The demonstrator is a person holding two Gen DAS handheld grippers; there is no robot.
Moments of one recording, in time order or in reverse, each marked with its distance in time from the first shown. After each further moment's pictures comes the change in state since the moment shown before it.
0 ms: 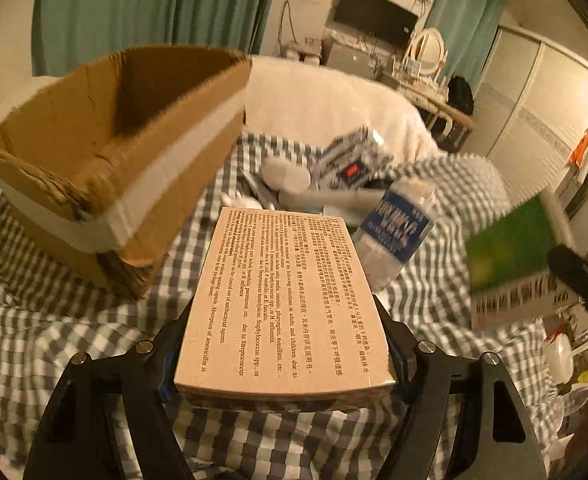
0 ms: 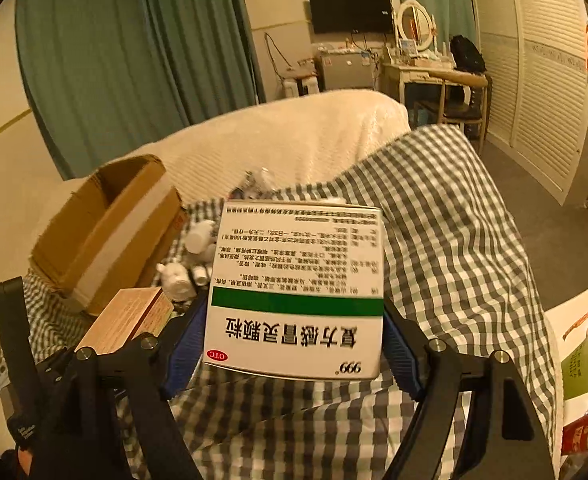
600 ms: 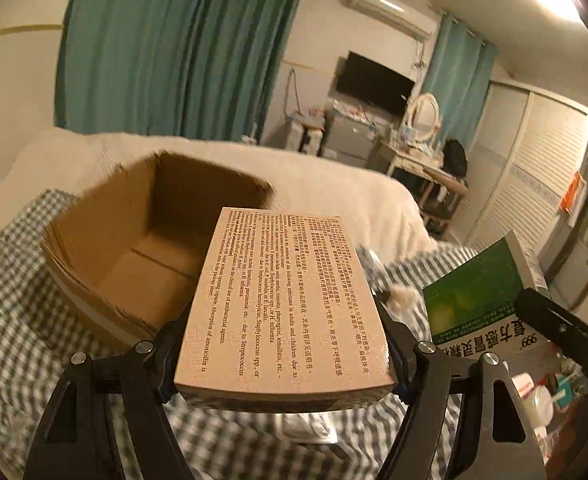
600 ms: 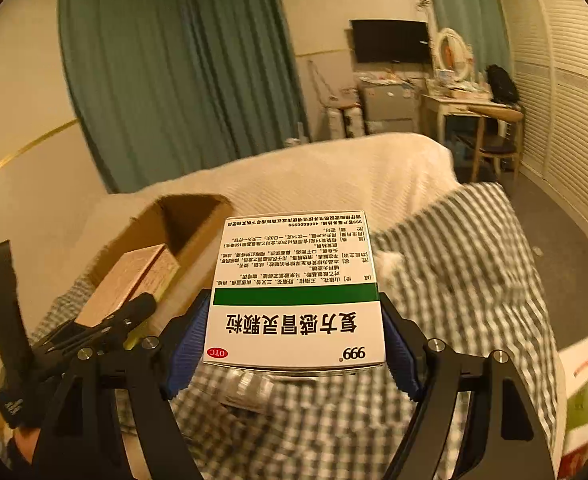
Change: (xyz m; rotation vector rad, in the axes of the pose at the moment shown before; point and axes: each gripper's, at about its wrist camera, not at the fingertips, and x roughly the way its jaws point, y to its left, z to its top) left arm -0.078 0.035 0.072 -0.029 -0.243 0.001; right arm -0.041 0.061 0.048 -0.070 -0.087 0.175
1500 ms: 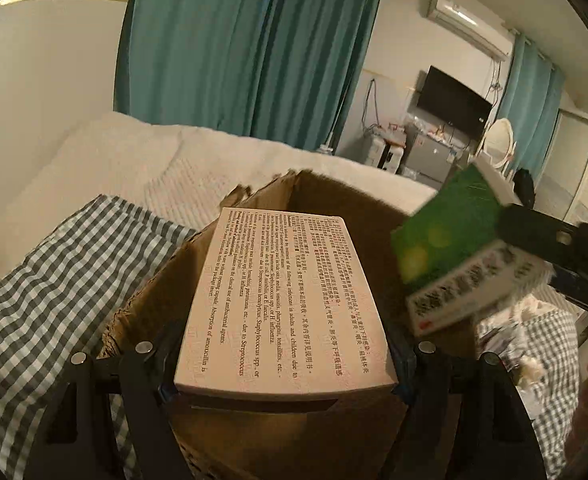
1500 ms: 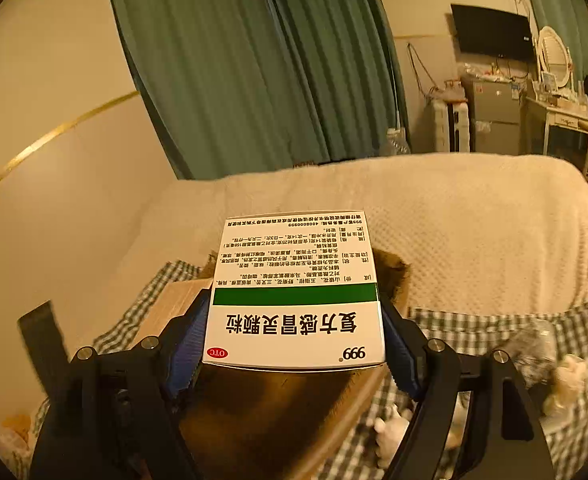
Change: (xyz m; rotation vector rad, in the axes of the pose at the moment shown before) left arm 0.110 0.169 0.044 -0.106 -0.006 0.197; right arm 0.224 0.152 0.070 -0.098 0.104 0.243
